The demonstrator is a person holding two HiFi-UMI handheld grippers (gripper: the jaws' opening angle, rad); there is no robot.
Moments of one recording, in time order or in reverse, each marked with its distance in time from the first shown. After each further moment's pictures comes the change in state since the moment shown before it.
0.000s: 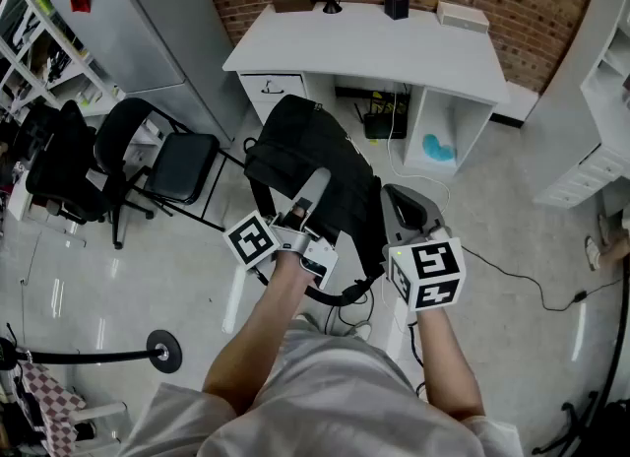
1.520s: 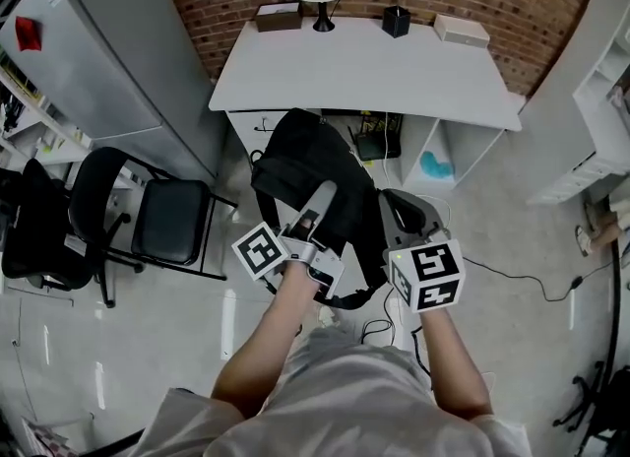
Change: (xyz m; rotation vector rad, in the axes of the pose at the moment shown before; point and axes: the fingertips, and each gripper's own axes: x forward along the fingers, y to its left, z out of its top) left arm 0.086 0.086 0.201 -0.147 0.123 -0.027; right arm 0.229 0.026 0.054 -0.031 0.067 -0.138
